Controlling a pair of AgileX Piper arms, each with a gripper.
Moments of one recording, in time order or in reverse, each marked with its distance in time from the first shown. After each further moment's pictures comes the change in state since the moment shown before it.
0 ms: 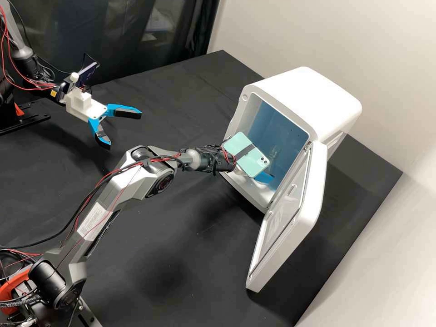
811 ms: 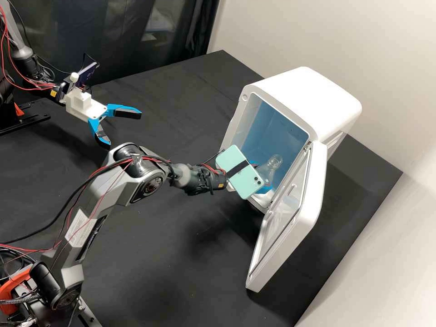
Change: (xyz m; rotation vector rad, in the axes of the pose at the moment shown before) left arm 0.000 0.000 0.000 -0.001 0.000 -0.002; right arm -0.068 0.028 0.060 0.118 0.115 0.061
